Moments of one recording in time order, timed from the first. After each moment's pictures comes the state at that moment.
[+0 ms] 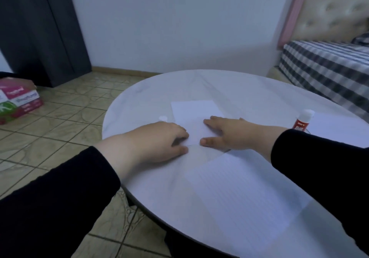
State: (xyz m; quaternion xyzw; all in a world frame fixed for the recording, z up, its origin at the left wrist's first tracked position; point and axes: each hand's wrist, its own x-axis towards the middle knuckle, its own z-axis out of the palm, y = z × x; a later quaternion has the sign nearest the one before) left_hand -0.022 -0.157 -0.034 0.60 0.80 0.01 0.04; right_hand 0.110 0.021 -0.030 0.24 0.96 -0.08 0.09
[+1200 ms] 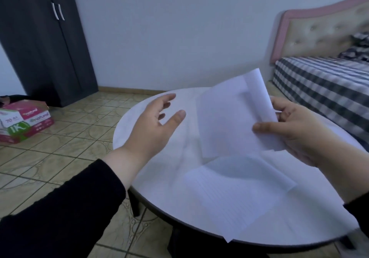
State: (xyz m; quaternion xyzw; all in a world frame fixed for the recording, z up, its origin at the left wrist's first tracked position) left_hand 0.021 -0.187 0.006 0.46 0.69 0.56 -0.02; right_hand 0.246 -0.003 0.042 0.15 0.74 -0.60 -0.27
